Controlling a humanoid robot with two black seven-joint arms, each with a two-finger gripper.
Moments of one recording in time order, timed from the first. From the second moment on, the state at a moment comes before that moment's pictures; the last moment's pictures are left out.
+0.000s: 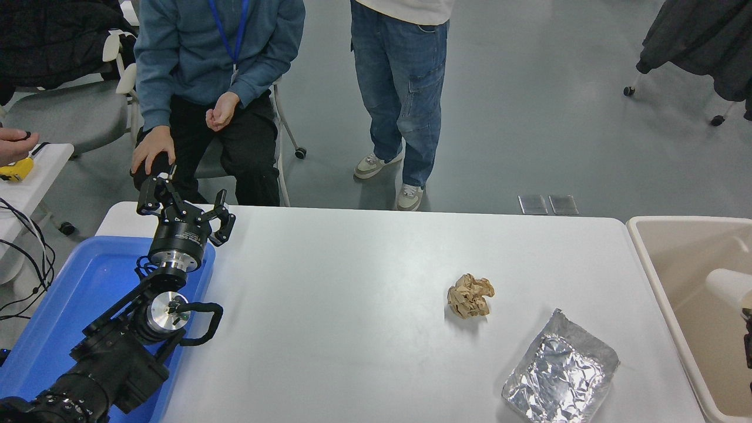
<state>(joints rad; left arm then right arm) -0.53 0.21 -1.05 -0.61 0.18 -0.33 -0.58 0.54 -0.40 0.31 -0.01 0.11 0.02 0.25</state>
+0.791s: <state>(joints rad) -0.53 0.21 -1.05 -0.61 0.18 -0.33 -0.58 0.58 -0.37 0.39 -0.02 0.11 -0.02 0.24</state>
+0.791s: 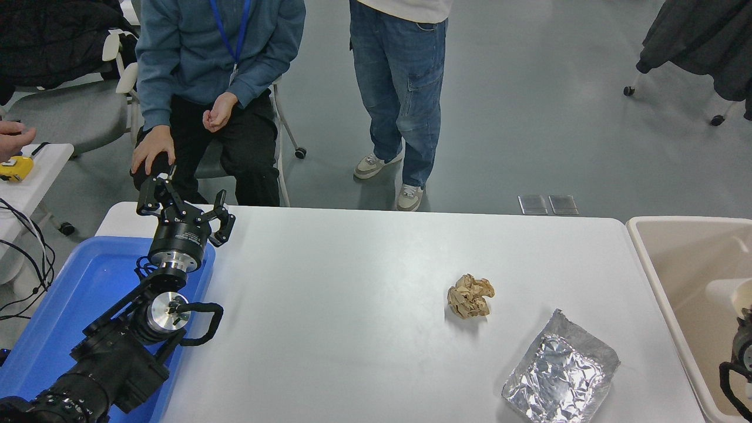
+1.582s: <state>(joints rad) -0.52 0.22 -1.05 -0.60 0.18 -0.33 -0.58 0.59 -0.38 0.41 -0.02 0.12 -0.02 0.23</state>
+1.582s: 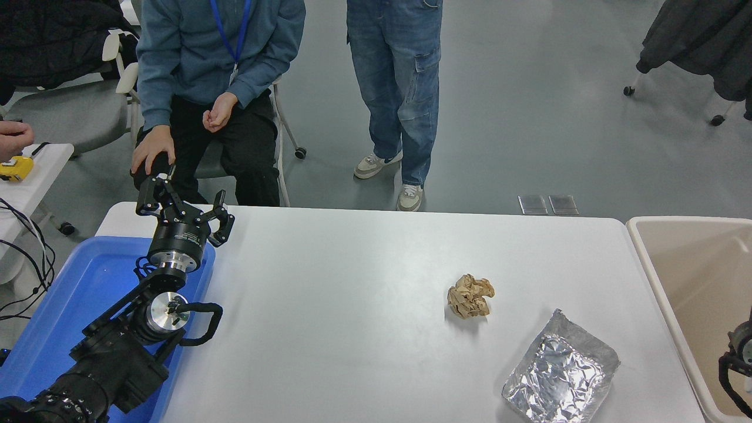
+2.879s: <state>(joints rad) -0.53 0.21 -1.05 -0.60 0.18 -0.33 -0.58 0.39 -0.40 1.27 0.73 -0.43 0.19 0.28</state>
